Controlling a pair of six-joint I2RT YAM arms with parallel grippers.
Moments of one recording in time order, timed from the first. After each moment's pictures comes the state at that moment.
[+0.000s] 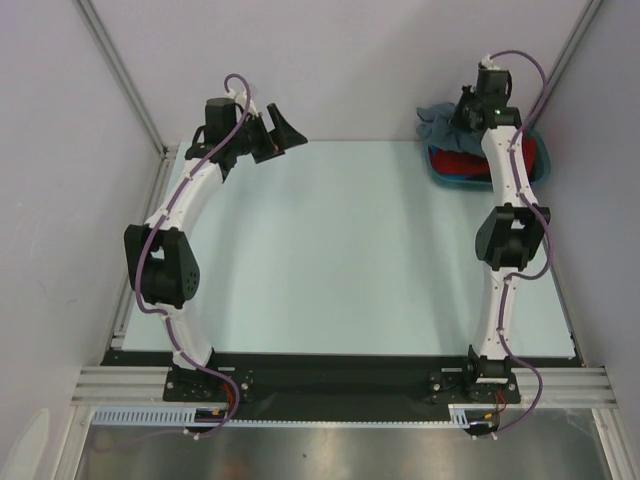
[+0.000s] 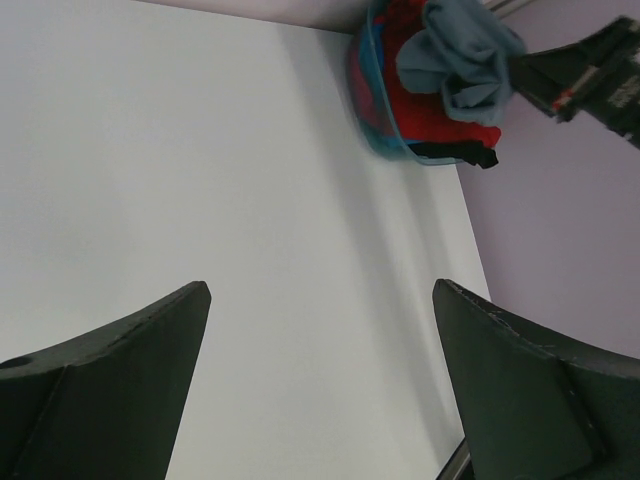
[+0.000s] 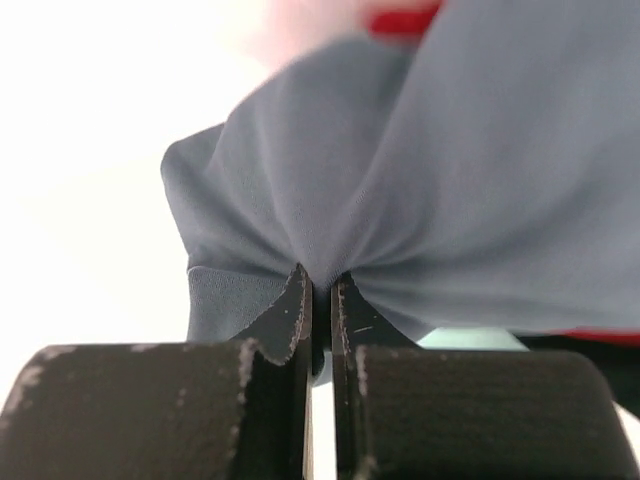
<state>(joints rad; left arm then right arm) -0.16 1.89 1.74 -0.27 0.58 -0.58 -0.03 2.35 2.46 -0.67 -0.04 0.30</state>
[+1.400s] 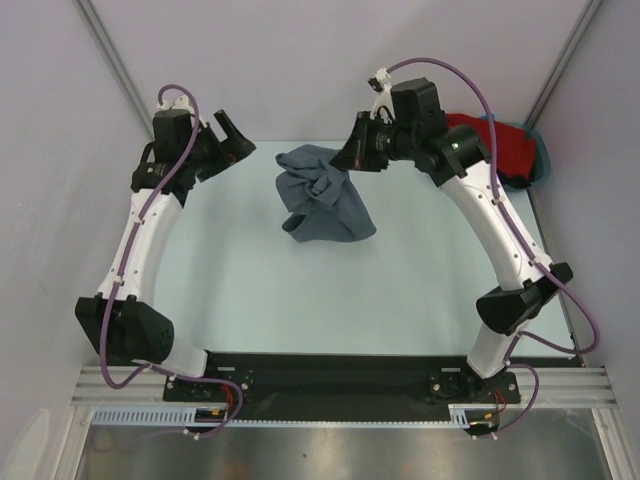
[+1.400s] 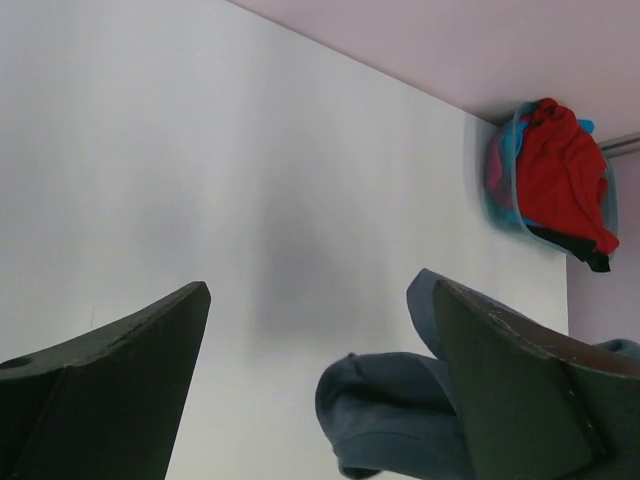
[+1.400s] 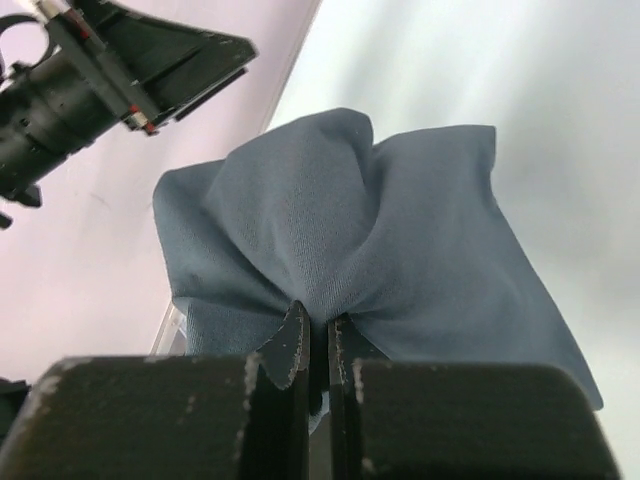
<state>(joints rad) -0.08 1.49 1.59 -0.57 0.16 -0.55 0.56 1.77 2.20 -0.92 -0.38 0.53</state>
